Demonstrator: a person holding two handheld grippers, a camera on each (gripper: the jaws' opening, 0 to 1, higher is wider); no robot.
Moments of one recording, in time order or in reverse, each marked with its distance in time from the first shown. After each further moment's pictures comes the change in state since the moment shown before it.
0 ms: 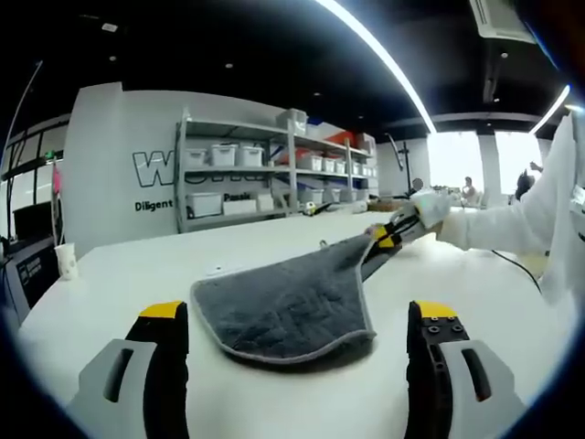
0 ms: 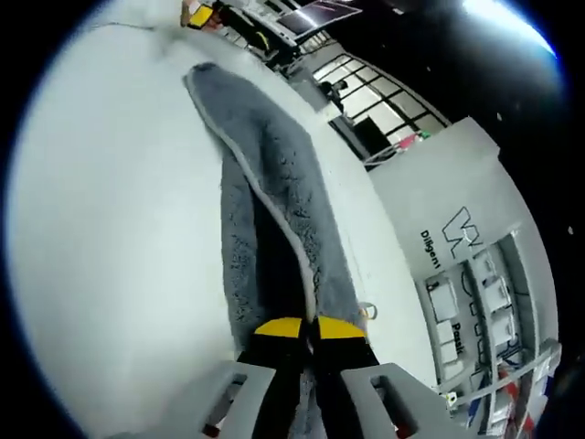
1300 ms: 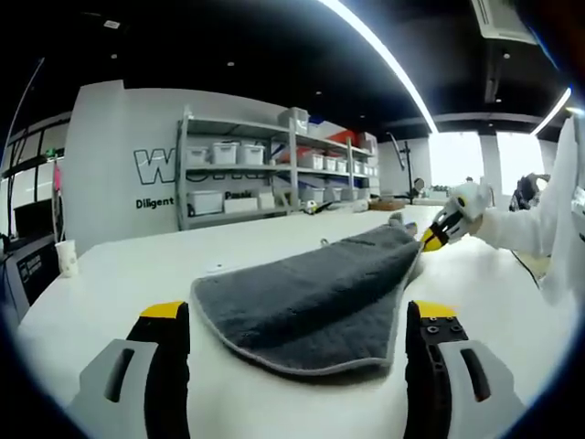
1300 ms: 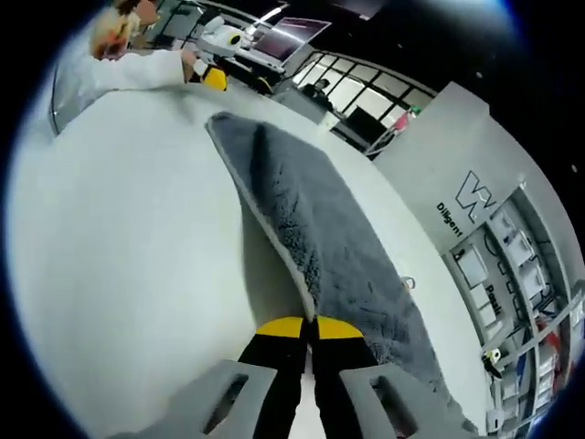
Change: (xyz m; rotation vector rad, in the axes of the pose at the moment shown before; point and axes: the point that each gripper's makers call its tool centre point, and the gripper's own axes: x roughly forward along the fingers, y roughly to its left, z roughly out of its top) left arm 0.000 0.003 -0.003 -0.009 0.007 0.006; right arm -0.080 0.070 0.024 0.192 0.011 0.098
